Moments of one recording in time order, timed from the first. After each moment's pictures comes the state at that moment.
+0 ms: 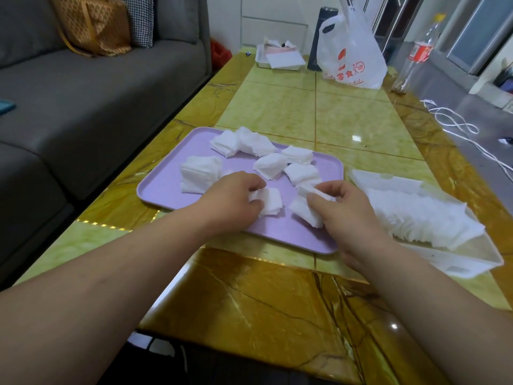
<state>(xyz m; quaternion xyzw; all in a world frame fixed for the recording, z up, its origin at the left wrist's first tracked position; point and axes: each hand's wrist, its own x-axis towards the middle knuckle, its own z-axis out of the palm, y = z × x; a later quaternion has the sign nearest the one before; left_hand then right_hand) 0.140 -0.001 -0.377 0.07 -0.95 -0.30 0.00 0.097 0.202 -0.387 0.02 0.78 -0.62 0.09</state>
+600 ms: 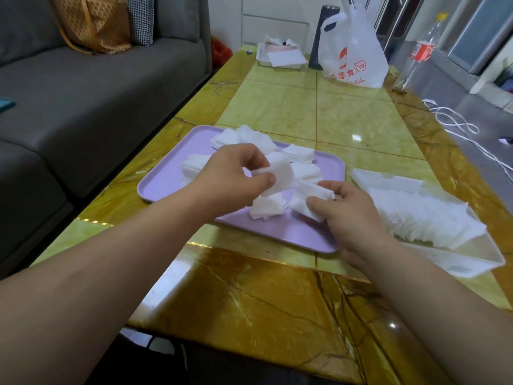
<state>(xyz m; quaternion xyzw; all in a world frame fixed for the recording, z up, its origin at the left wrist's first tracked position) 0.143 -0.002 -0.350 0.05 -0.86 -0.50 0.11 0.093 0.205 -0.392 0.03 0.72 -0.68 0.12</state>
